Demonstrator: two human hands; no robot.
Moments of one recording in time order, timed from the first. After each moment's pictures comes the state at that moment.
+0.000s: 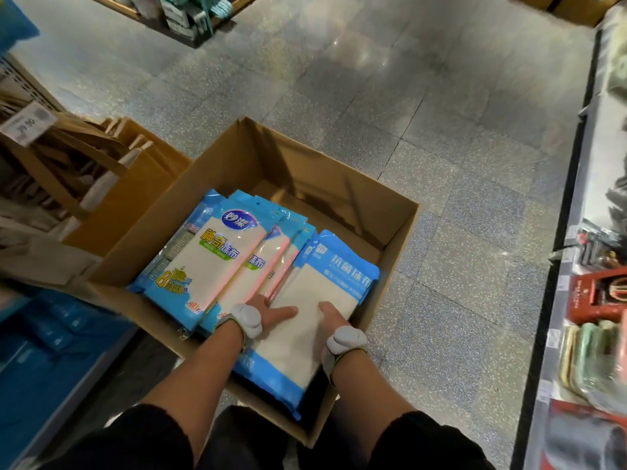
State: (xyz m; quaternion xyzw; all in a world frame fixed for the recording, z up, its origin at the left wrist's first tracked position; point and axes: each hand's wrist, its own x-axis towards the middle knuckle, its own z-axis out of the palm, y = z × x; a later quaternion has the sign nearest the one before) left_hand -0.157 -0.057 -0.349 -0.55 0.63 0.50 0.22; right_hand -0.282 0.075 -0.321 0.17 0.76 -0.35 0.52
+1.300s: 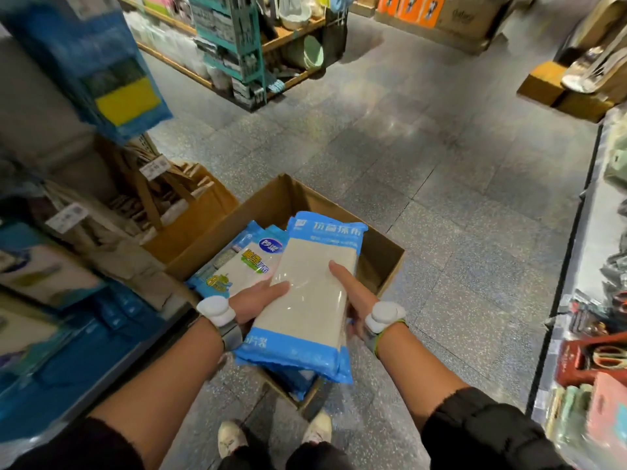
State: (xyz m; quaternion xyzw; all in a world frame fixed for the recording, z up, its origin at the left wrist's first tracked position) left_hand -0.121 -0.010 -0.124 -0.45 0.49 0.75 -0.03; right_hand -0.319 0.104 -0.104 -0.06 0.63 -0.47 0.61
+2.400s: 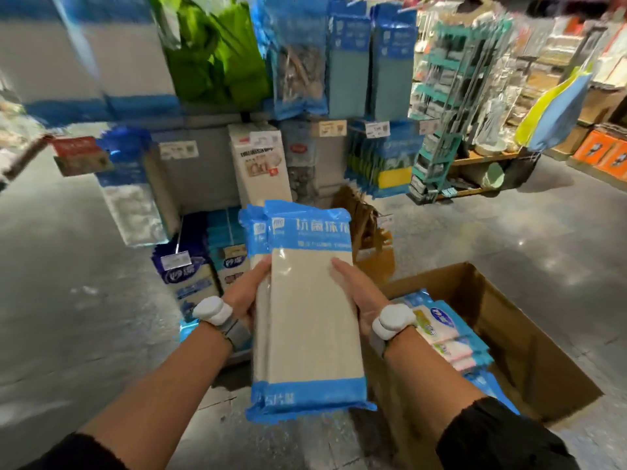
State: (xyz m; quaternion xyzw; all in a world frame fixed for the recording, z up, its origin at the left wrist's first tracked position) left_hand 0.330 0.061 0.019 -0.57 0.26 0.64 -0.44; right_hand 0.104 0.047 0.040 -0.36 0.48 -0.38 0.70
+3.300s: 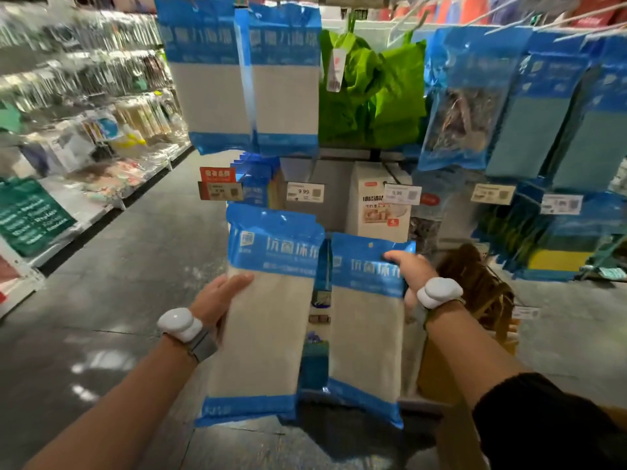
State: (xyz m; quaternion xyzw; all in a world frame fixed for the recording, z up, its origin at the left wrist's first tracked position) left_hand 0.552 0.037 0.047 -0.62 0.24 0.46 -0.59; right_hand 0.273 -0.187 0.068 -0.44 0.52 -0.34 0.65
